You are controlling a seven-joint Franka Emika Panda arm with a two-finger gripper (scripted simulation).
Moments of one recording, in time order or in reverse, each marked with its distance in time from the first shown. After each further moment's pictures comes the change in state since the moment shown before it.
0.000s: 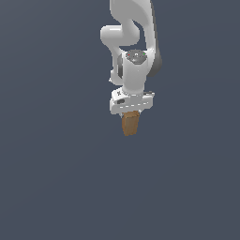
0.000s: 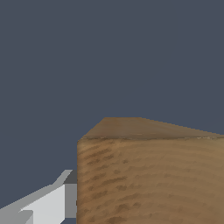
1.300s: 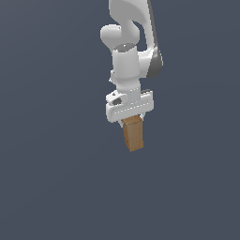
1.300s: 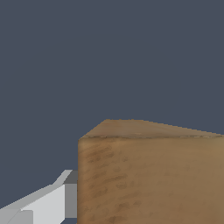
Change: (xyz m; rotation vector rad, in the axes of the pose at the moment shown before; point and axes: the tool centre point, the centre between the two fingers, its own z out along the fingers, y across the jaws) arm 0.078 0.019 -0.039 0.041 0.336 -0.133
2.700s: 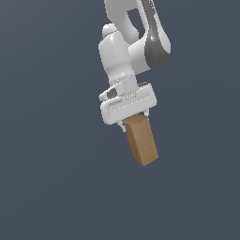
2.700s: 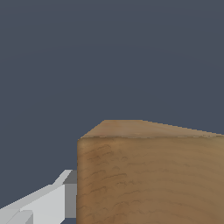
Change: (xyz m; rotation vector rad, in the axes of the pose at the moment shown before) arm 0.086 0.018 -0.049 0.051 0.371 -0.141
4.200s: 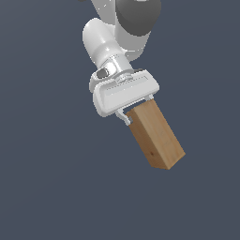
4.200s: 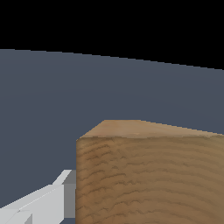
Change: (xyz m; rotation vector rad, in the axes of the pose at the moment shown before) arm 0.087 0.018 -0.050 0.053 0.368 -0.140
